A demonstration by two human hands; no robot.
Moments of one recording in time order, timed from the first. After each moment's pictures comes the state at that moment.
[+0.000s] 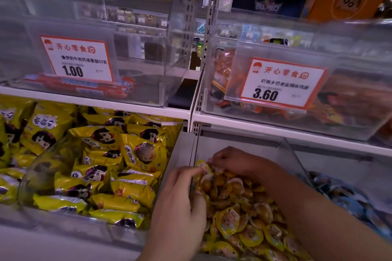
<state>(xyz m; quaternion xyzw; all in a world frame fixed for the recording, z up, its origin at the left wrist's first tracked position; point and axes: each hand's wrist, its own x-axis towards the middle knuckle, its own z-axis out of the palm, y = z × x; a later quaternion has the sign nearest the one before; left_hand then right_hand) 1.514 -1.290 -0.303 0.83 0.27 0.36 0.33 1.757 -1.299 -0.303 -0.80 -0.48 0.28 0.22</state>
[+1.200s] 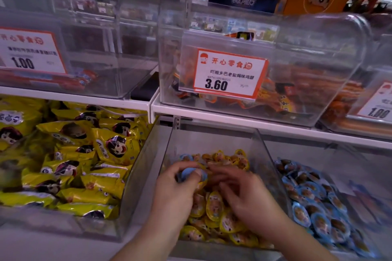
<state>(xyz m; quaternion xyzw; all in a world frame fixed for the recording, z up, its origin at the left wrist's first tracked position) 1.568 -1.323 -0.296 0.59 0.35 0.34 0.64 1.694 -1.436 -0.307 -0.76 -0.50 0.08 0.41</state>
